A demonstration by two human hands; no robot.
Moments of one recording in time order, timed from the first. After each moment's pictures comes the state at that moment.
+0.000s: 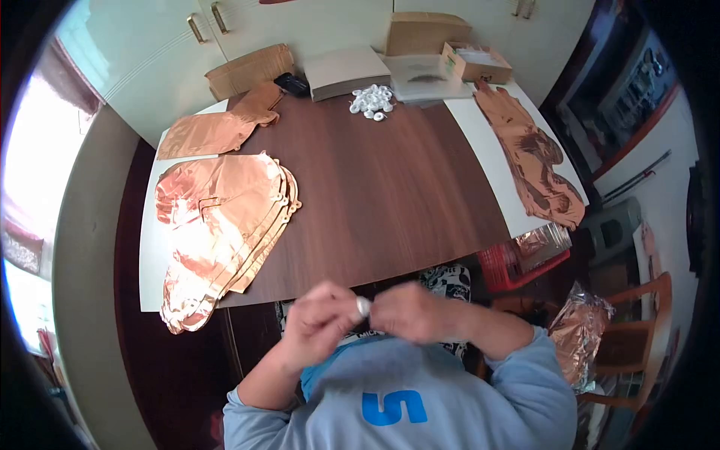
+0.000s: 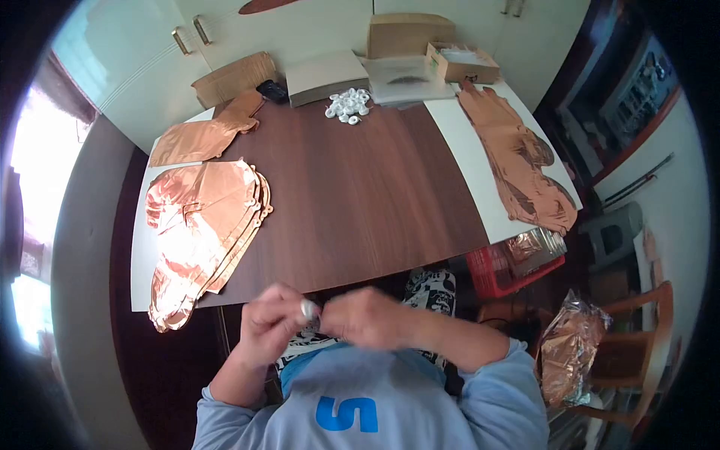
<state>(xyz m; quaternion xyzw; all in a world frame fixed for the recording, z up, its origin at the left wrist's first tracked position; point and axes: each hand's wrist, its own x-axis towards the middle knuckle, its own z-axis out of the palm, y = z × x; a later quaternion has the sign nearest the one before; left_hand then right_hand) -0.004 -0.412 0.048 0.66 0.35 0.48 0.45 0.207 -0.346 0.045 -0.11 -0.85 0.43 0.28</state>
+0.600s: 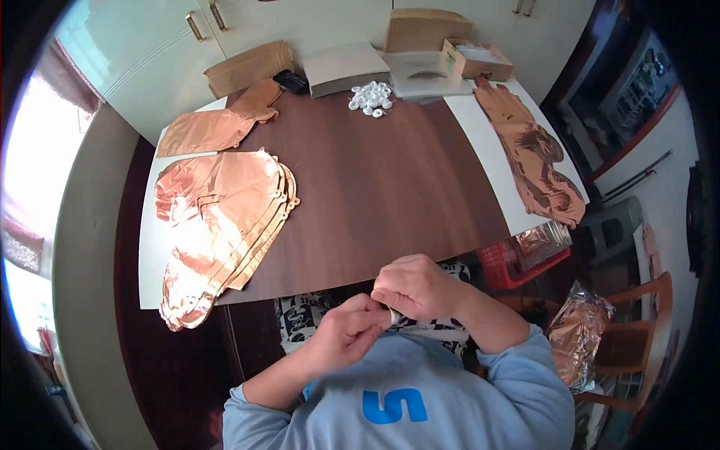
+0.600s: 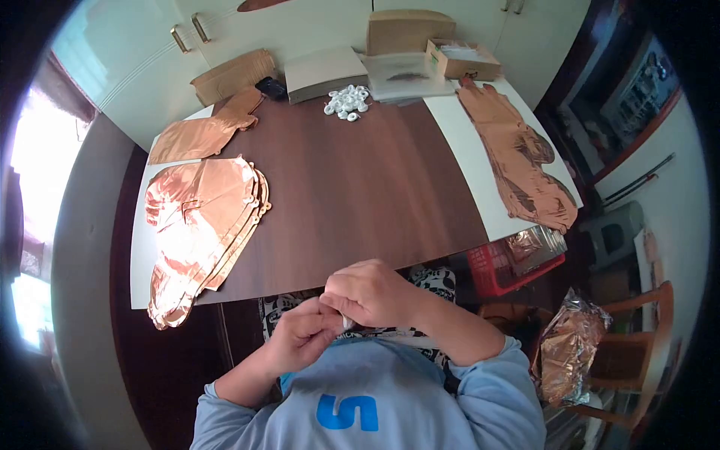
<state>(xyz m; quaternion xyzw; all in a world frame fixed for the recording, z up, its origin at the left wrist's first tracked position) 0.020 -0.421 0.036 0.71 0.38 0.42 0.42 0.208 -0.323 0.046 -0.14 -0.86 0.37 0.32</state>
